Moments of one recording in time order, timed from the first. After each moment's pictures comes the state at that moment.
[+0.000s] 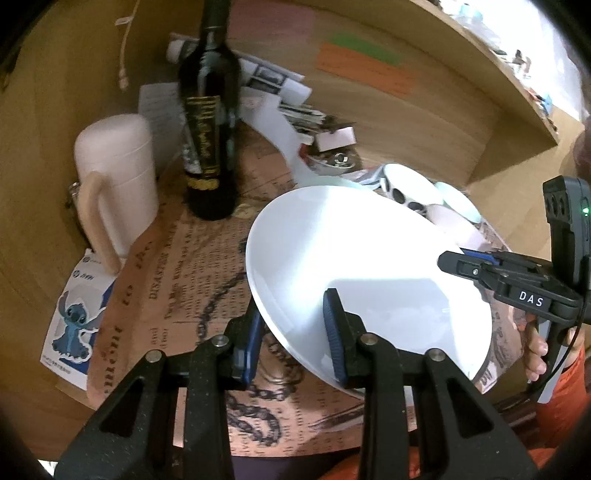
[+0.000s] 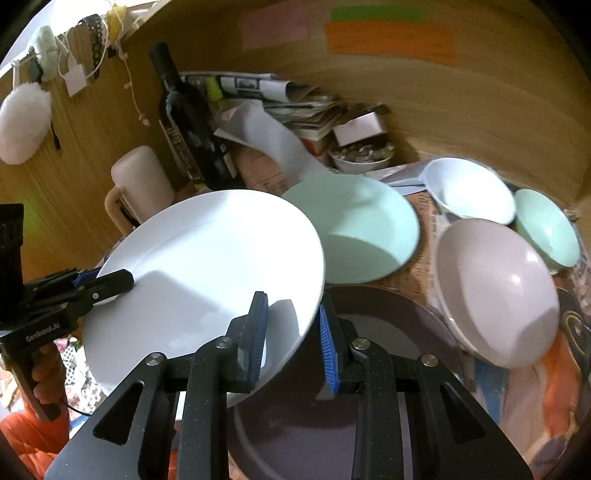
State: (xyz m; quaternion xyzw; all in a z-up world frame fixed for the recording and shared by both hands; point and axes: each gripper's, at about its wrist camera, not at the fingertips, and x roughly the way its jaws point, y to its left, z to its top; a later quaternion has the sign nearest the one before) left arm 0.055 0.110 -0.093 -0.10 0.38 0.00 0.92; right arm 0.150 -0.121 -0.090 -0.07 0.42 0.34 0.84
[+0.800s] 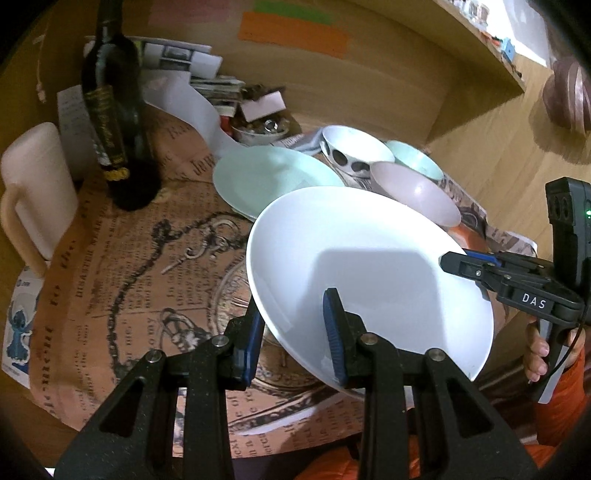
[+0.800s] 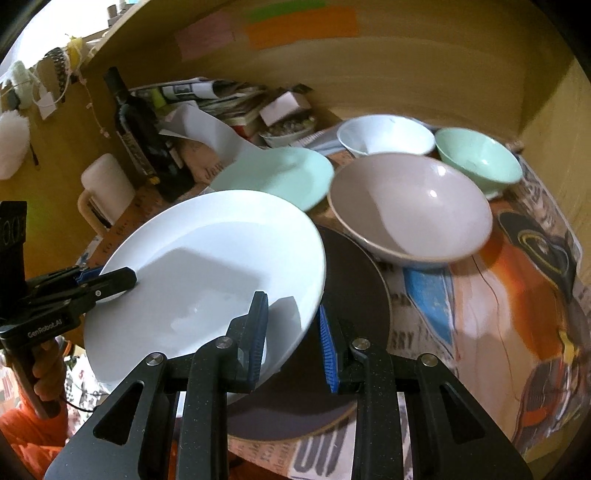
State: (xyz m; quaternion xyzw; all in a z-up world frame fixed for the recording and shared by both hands) left arm 0.073 0.040 -0.117 -0.07 0.41 -0.08 0.90; right arm 0.135 -0.200 -0.107 -0.03 0.45 0.27 0.85
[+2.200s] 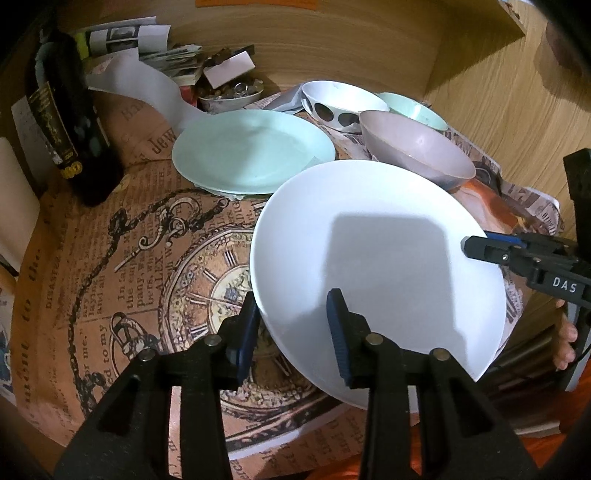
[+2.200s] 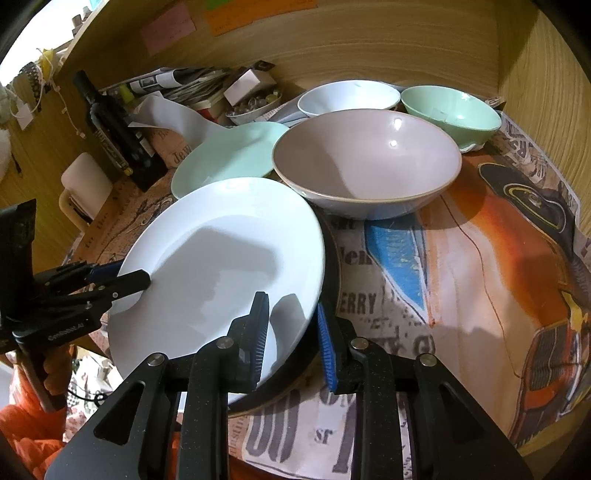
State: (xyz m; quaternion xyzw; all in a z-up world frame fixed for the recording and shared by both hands) left arm 0.101 0.003 -0.154 0.00 0.46 -0.08 0.88; right arm 0.137 -0.231 -0.132 0.00 0.48 0.25 0.84
